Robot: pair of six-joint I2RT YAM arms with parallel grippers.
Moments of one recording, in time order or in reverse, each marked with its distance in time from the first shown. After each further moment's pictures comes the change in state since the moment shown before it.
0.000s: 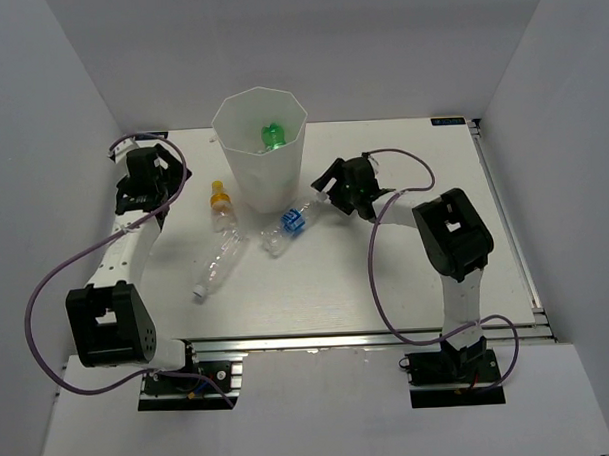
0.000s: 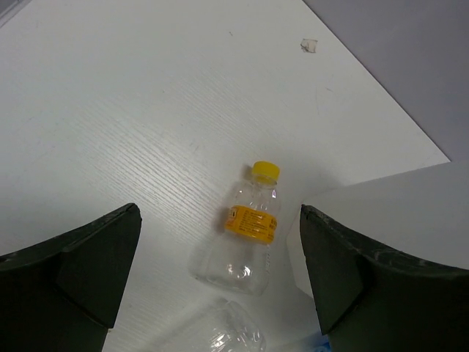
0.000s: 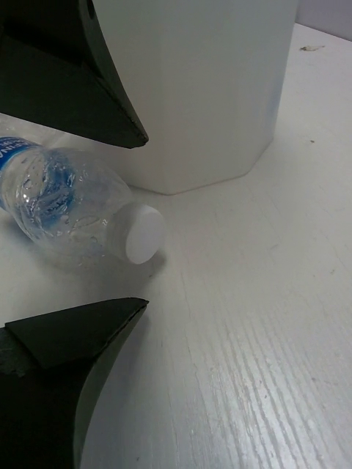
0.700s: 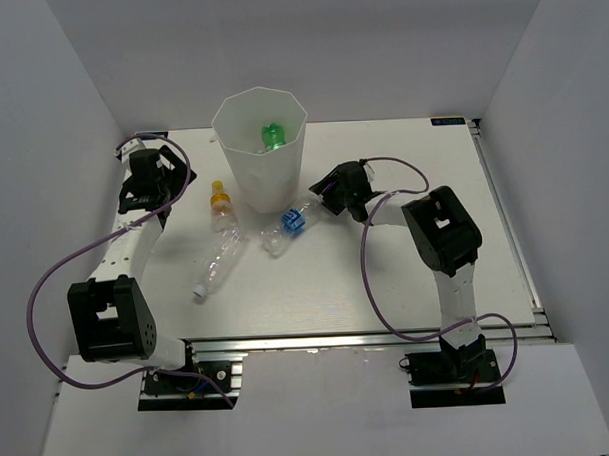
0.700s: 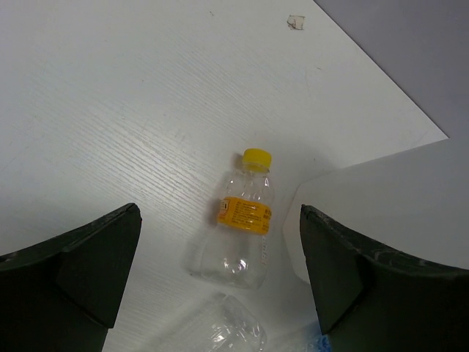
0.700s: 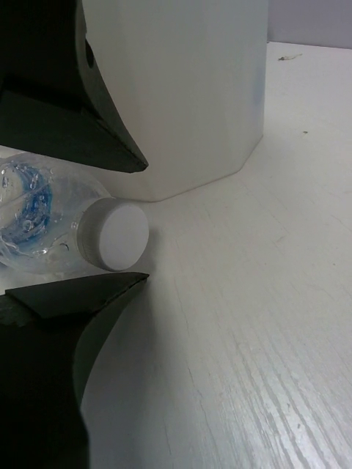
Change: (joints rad) left arm 0.006 0.037 -0.018 0.042 0.078 0.028; right arm 0.023 0.087 0.036 0.037 0.014 0.172
